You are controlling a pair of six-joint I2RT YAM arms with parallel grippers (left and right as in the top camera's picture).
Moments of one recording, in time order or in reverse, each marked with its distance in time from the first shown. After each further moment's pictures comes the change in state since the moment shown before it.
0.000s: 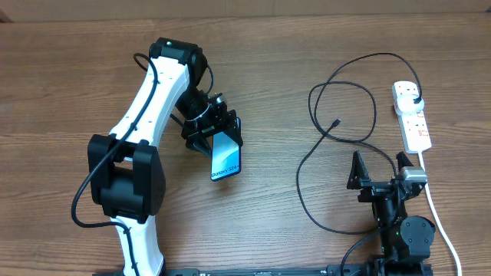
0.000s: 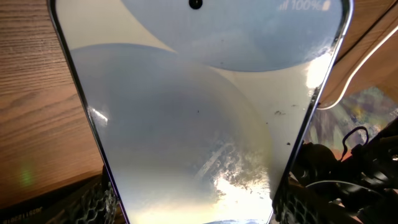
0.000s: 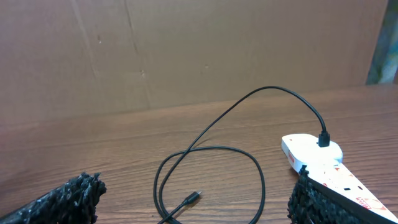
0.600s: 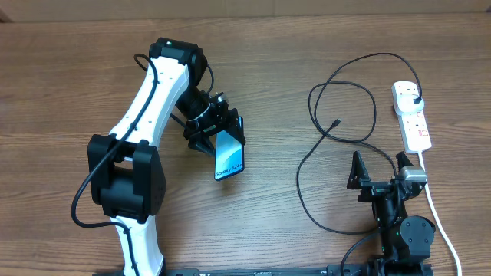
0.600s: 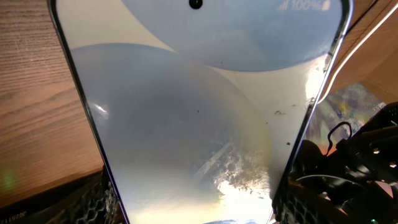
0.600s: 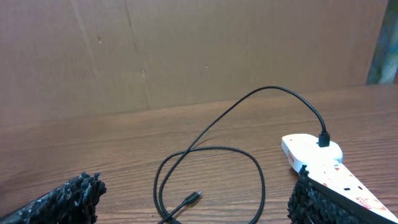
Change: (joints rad) left arm 0.000 0.000 0.000 0.002 0.045 -0.003; right arm 0.000 0.000 0.000 0.000 0.000 -0.001
